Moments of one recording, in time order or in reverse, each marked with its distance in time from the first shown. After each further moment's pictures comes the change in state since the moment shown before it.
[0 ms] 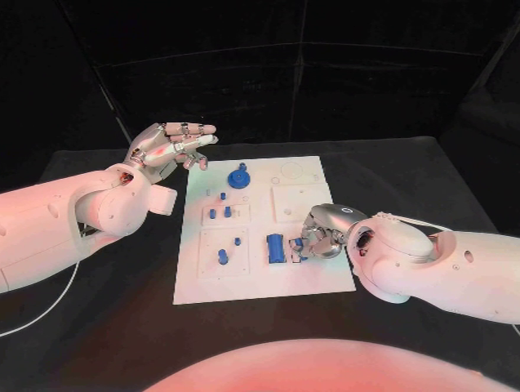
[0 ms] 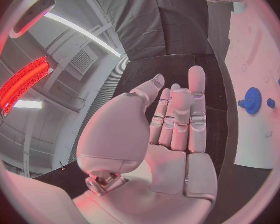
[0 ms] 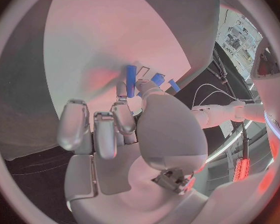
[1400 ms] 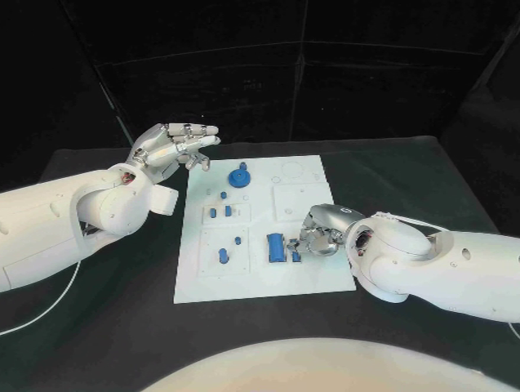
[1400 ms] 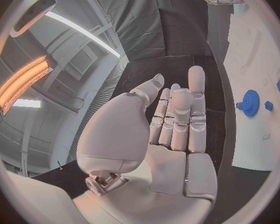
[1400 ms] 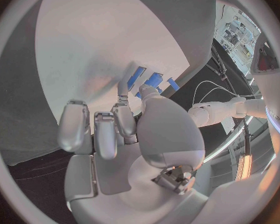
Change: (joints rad) left arm 0.000 0.004 -0.003 -0.002 0.000 0.013 -0.011; left_hand 0.000 0.000 -0.003 0.003 0.000 0.000 0.000 0.000 0.000 0.000 0.000 0.000 0.000 -0.004 -0.004 0.000 -0.004 0.000 -0.003 0.003 0.000 -0.001; right arm 0.000 0.009 0.000 -0.006 0.039 -0.013 0.001; right_hand -0.078 0.056 -0.090 0.034 -0.144 0.019 -0.013 0.019 0.061 0.021 -0.007 0.020 0.032 -0.003 -0.011 0.008 0.001 0.000 0.007 -0.007 0.004 0.011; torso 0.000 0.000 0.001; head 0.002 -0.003
